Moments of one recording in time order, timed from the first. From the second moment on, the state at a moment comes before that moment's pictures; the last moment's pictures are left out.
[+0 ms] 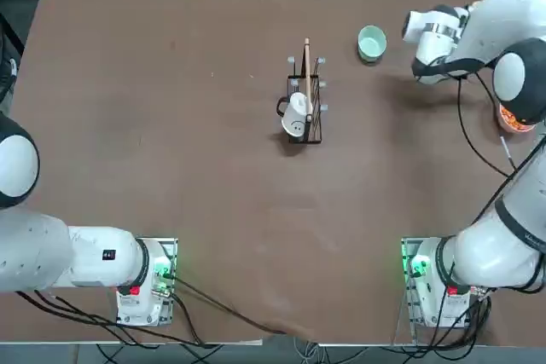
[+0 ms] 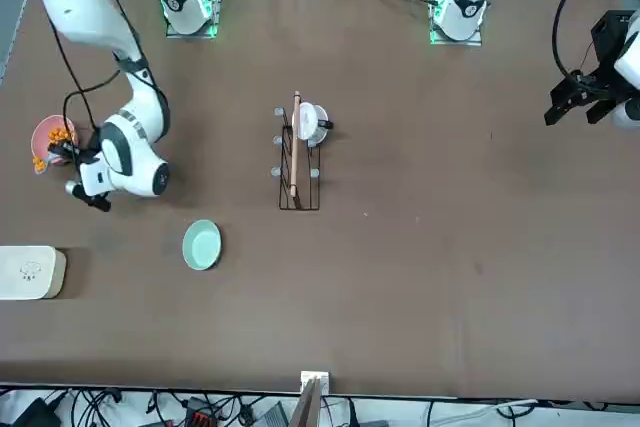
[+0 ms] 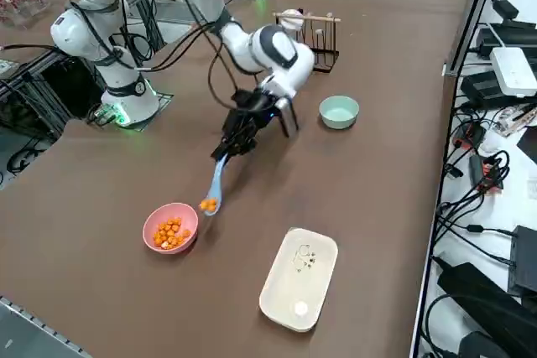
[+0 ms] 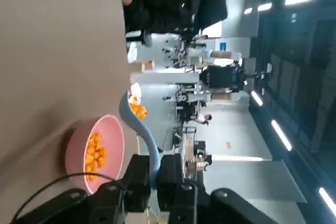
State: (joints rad) arm 0.11 0.57 0.02 -1.91 -1.24 1.48 1.01
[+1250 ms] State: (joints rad) arm 0.59 0.88 0.03 -1.22 -1.21 1.28 0.79
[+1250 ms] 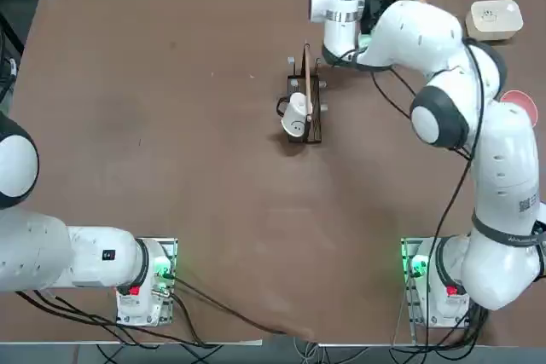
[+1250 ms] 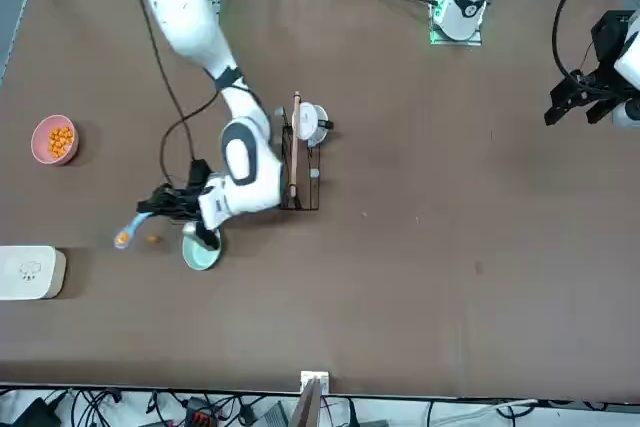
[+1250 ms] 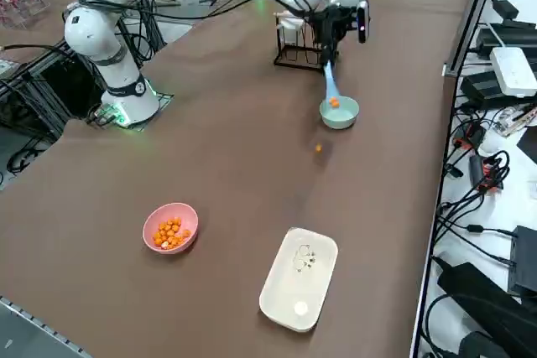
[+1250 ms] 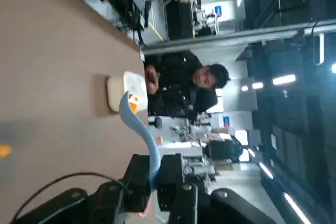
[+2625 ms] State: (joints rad) arm 0.64 0.90 0.02 -1.07 -0.80 1.43 0.83
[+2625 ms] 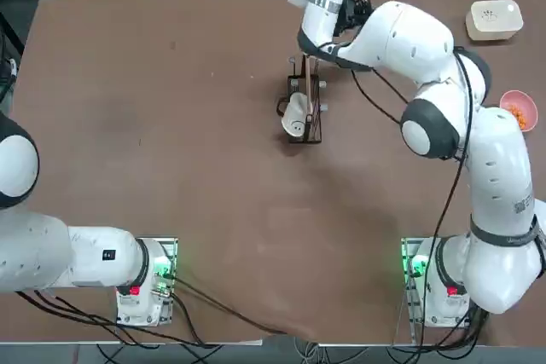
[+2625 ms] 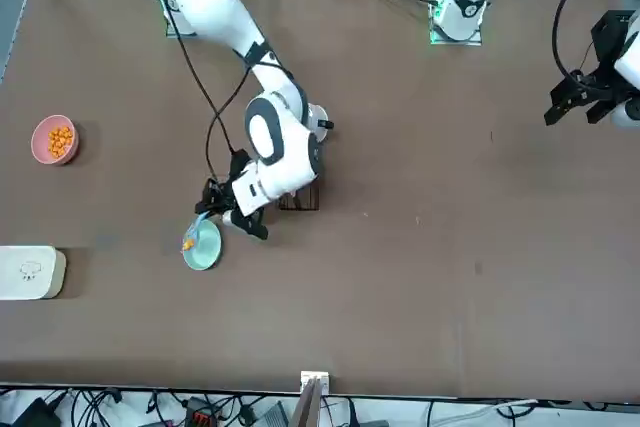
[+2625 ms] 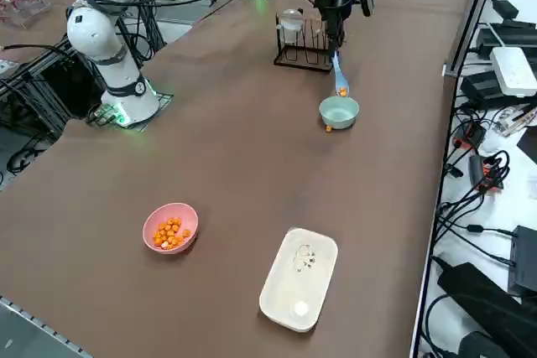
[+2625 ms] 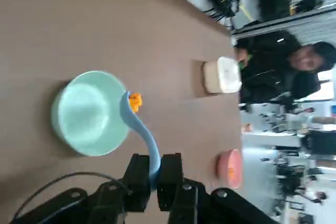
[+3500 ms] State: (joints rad) arm 0.50 0.81 0.02 -1.03 -0.48 1.47 0.80
